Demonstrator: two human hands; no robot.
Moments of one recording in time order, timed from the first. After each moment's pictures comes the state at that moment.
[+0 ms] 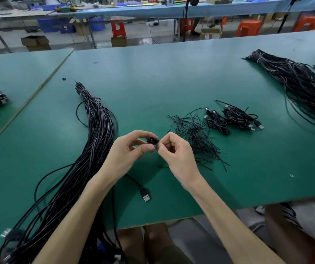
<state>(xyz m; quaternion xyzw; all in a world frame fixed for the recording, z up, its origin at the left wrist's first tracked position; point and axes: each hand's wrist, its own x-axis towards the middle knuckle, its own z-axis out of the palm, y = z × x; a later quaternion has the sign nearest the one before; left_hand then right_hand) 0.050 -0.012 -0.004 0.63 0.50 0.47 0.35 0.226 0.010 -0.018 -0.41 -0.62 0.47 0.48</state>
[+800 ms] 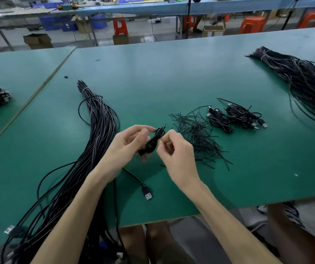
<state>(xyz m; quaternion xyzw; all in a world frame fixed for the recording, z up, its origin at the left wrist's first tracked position) 0.047 -0.014 0.005 0.56 0.48 0.50 0.45 0.219 0.001 -0.017 -0.43 -0.70 0.31 0.49</state>
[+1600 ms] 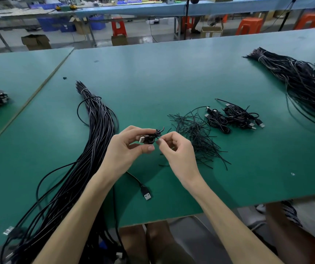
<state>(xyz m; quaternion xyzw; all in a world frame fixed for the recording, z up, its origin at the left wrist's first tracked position) 0.055 -0.018 0.005 0.63 0.48 0.52 0.31 0.223 0.009 -0.018 -0.44 -0.61 0.45 0.49</state>
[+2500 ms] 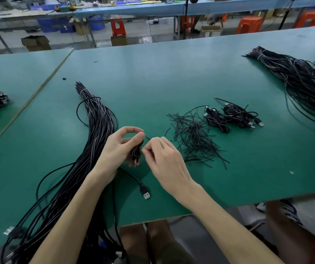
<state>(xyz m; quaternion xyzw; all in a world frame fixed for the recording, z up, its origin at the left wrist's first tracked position) 0.042 -0.013 -0.002 0.47 0.54 0.52 0.46 0.210 -0.014 -0.013 -0.36 -0.83 0.10 0.42</state>
